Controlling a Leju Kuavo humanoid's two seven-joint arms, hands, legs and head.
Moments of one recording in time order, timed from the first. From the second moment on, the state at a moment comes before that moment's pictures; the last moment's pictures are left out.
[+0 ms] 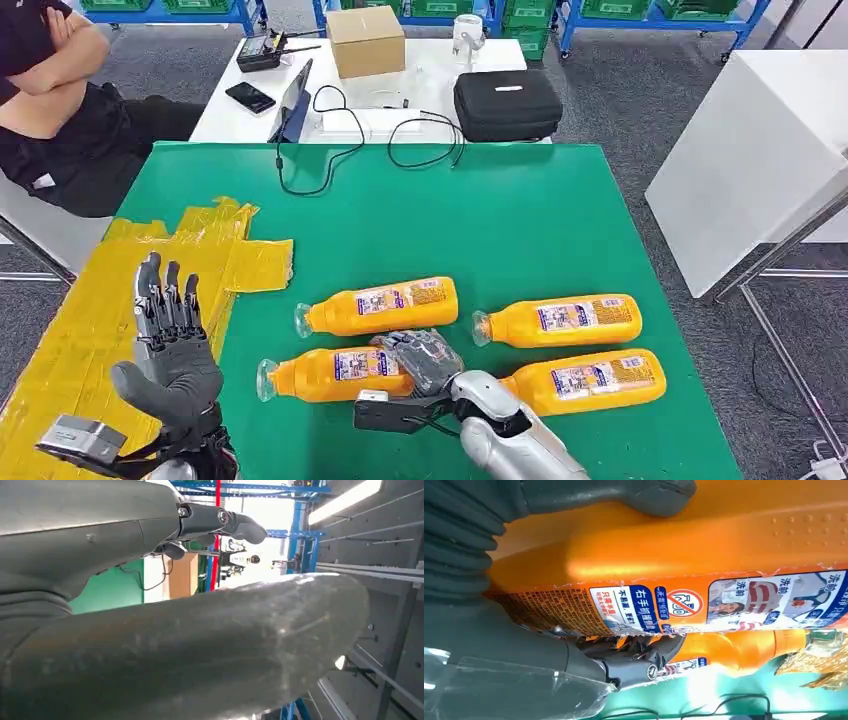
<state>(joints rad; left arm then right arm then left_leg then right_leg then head) 0.20 -0.35 -0.02 -1.77 -0.04 -0.04 -0.70 -0.30 0.04 0.74 -0.90 0.88 0.01 -0.09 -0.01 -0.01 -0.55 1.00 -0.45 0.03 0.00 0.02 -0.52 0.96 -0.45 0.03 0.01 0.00</state>
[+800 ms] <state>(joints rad) 0.20 -0.35 0.03 -1.76 0.16 0.10 -0.70 0.05 -0.02 0.61 -1.39 0.39 0.01 -0.34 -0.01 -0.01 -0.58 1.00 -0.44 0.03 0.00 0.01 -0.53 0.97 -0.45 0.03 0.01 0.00</state>
